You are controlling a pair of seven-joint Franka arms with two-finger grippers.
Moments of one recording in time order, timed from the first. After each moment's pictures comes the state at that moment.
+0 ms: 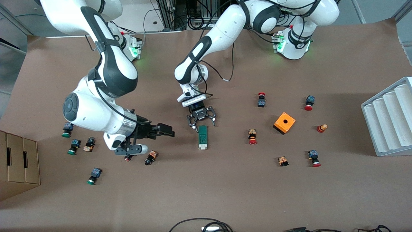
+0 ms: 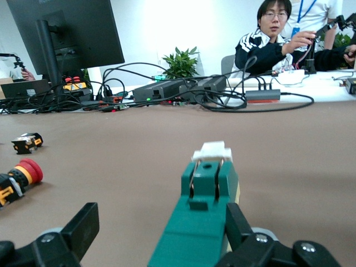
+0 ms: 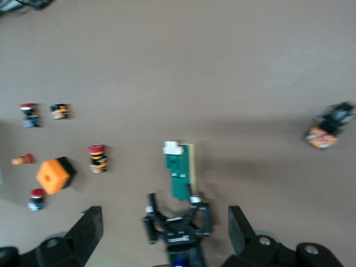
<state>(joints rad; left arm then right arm) -1.25 1.11 0.14 -1.34 1.36 1.81 -2.32 0.37 0.36 -0.02 -1.56 0.47 2.04 0.21</state>
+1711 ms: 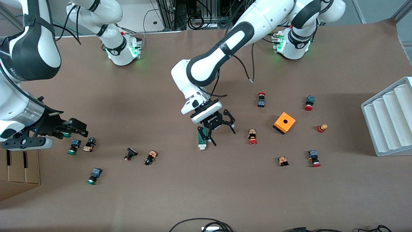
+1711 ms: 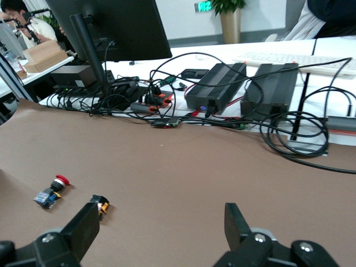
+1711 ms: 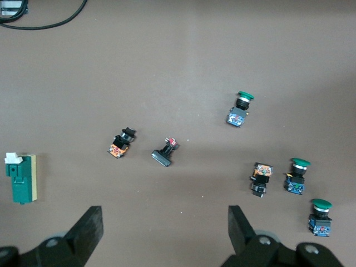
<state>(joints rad) -0.71 0.73 -0.27 -1.34 1.27 1.73 -1.77 -0.04 0.16 0.10 -1.58 0.07 1.83 0.04</state>
